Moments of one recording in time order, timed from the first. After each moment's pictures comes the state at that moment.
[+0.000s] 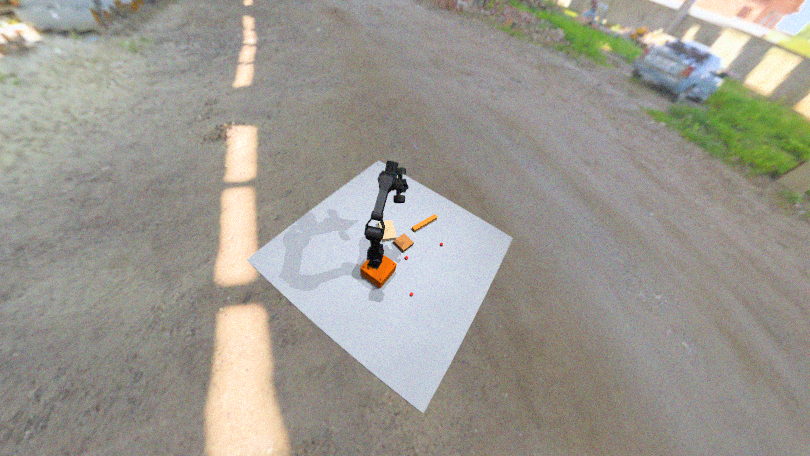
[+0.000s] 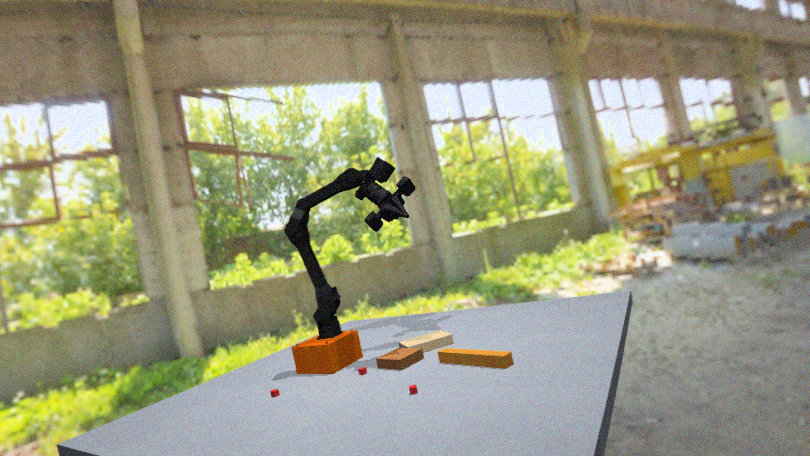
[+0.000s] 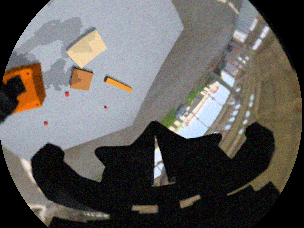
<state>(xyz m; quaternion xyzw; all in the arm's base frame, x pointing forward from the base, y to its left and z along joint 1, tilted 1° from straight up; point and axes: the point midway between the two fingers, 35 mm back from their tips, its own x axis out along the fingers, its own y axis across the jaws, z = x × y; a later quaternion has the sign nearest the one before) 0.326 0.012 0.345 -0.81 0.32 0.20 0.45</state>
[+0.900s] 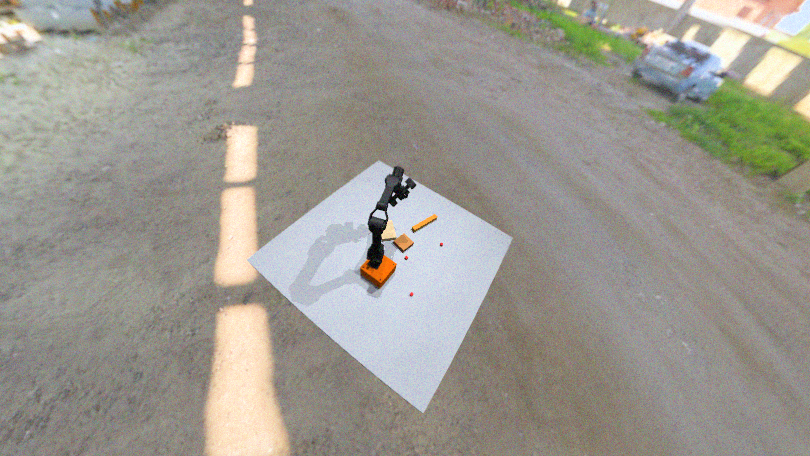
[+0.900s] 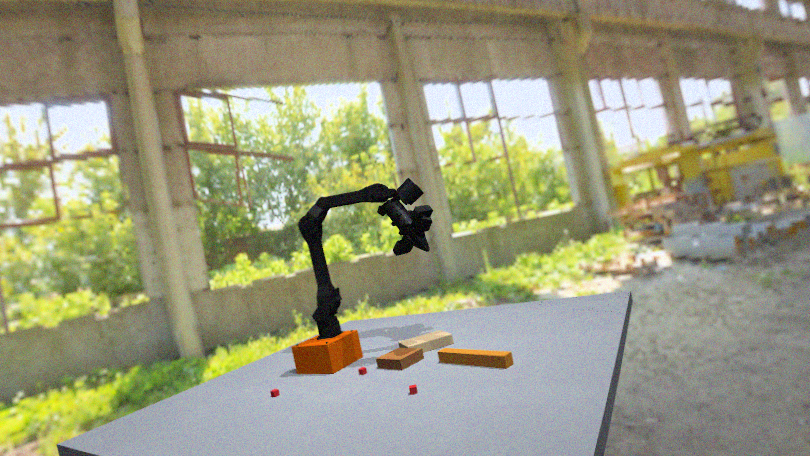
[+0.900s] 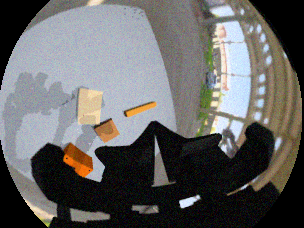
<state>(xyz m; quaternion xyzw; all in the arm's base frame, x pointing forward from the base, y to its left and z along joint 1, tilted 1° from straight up) 0.368 0.017 0.243 -0.53 0.45 0.15 0.70</state>
